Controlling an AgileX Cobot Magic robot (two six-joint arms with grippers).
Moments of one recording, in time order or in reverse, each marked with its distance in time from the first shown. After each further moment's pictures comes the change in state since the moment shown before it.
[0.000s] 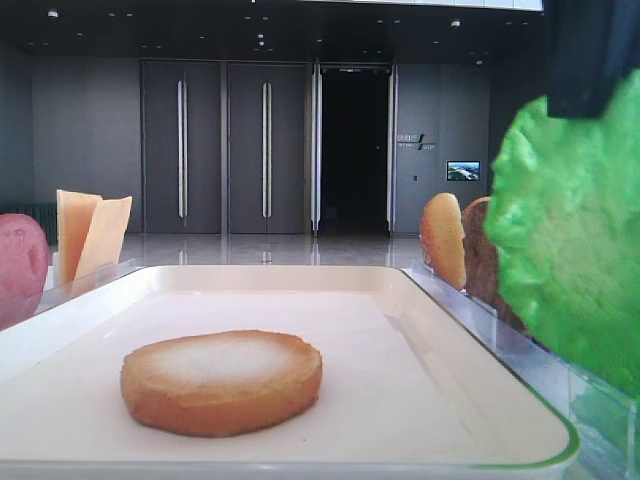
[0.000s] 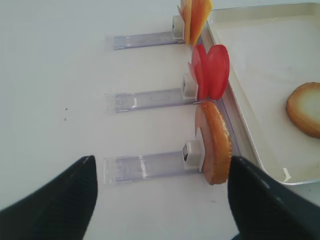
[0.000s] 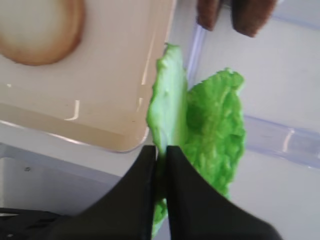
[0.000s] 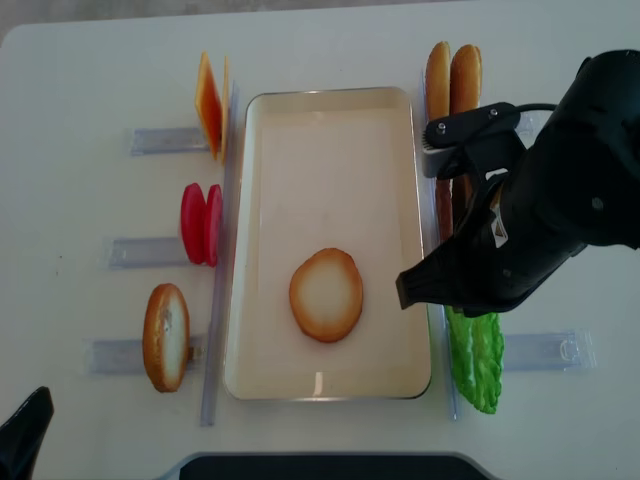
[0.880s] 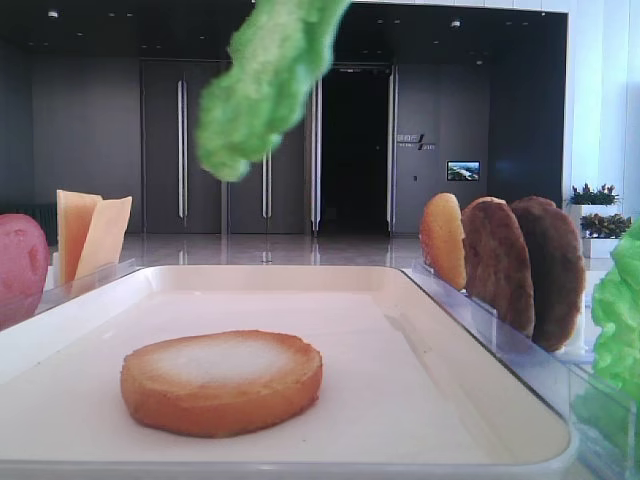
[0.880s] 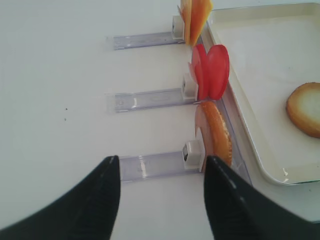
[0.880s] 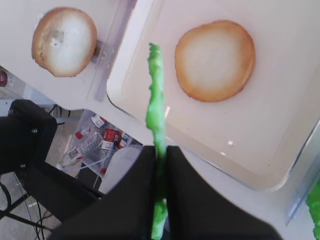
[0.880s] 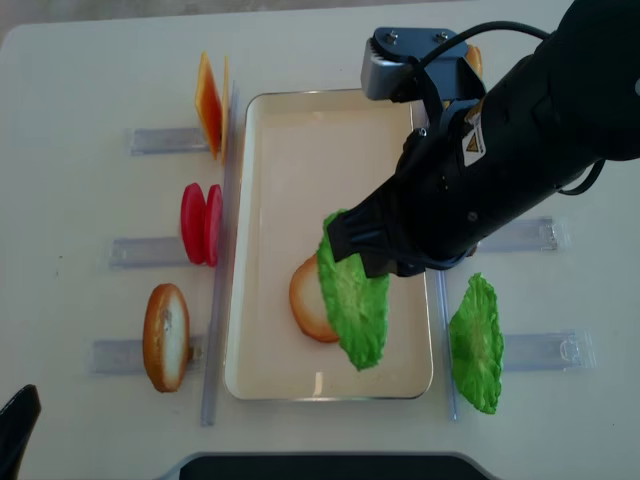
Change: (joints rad) left arm 0.000 0.000 0.000 0.000 0.000 0.000; right arm -0.001 0.000 -0.170 0.337 -0.086 -0.249
